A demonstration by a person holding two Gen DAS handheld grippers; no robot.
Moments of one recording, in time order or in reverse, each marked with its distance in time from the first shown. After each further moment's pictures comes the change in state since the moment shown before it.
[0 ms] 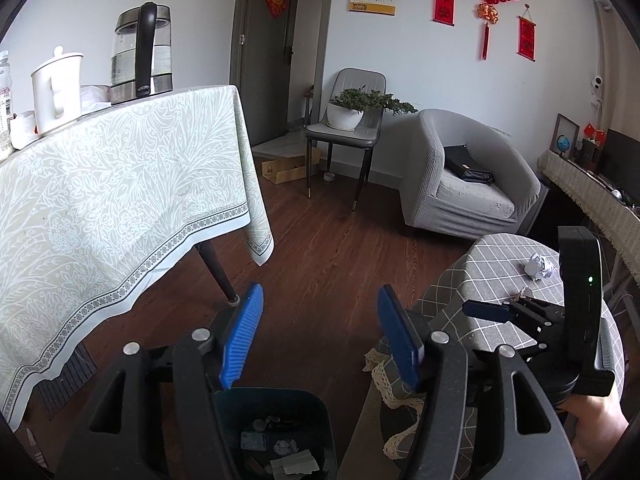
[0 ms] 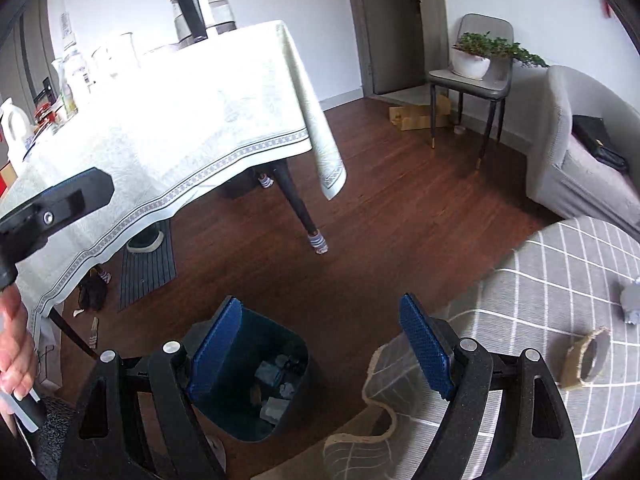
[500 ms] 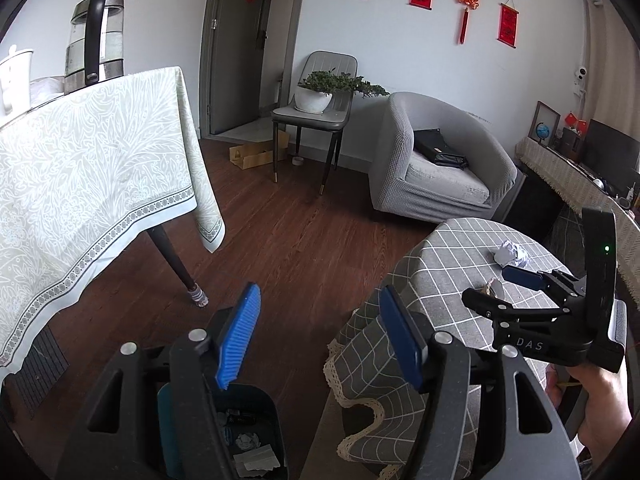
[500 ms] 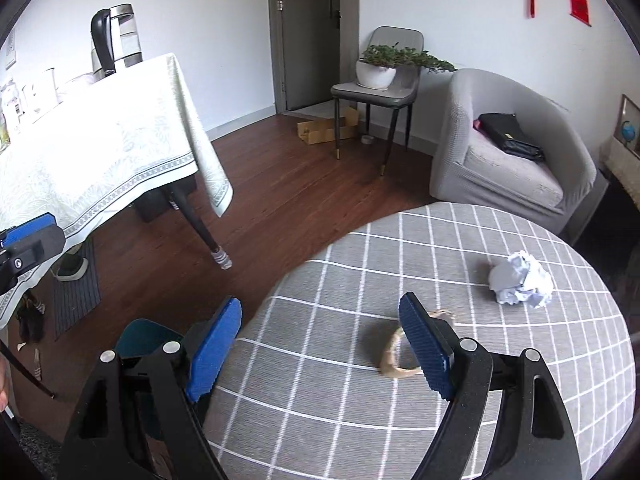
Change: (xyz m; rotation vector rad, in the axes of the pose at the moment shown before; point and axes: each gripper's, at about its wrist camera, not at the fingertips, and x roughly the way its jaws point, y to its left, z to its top) left arm 0.034 -0.055 -0.007 0.008 0.056 -0.094; right arm -0.048 -0.090 -0.020 0.078 -0.065 -0.295
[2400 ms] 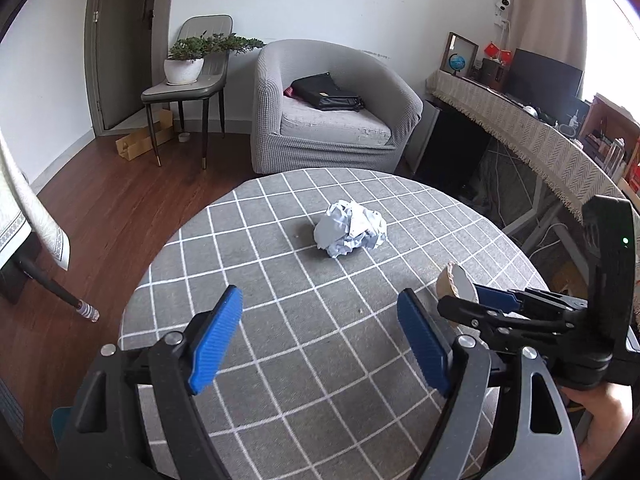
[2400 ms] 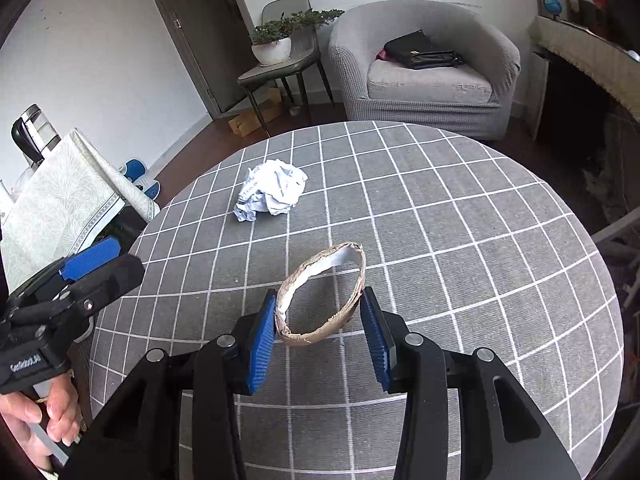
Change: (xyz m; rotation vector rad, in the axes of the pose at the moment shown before) left arm 0.120 -0.243 -0.002 0.198 0.152 -0.253; right arm -0.044 -0.207 -0.075 0.355 0.085 0.010
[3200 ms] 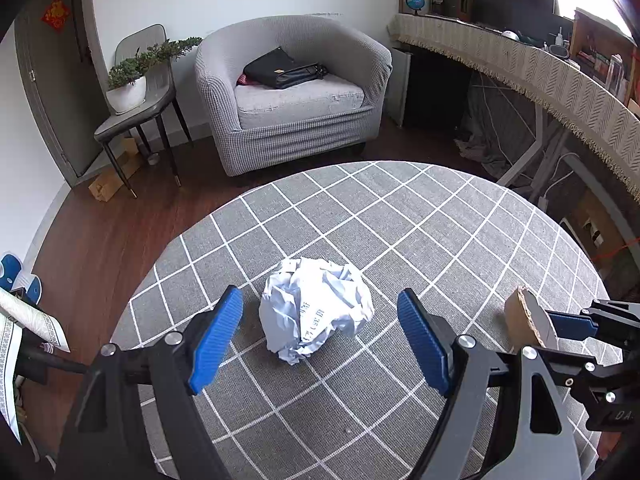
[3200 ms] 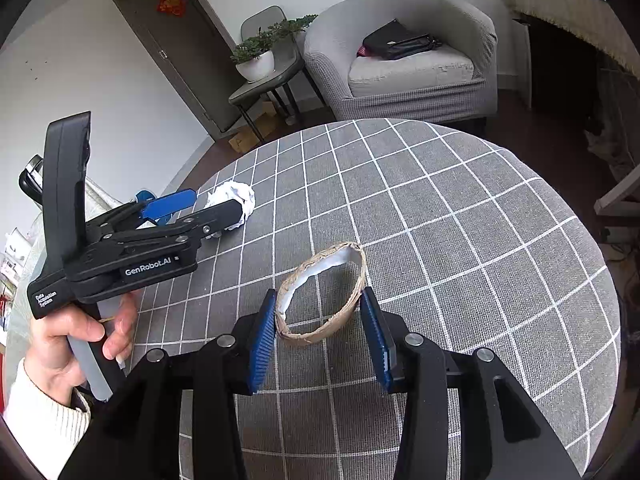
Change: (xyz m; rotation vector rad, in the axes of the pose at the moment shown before) left arm 0.100 -0.042 0.047 0.251 0.117 0.018; right arm -0.012 -0.053 -0.004 0.136 -0.014 0.085
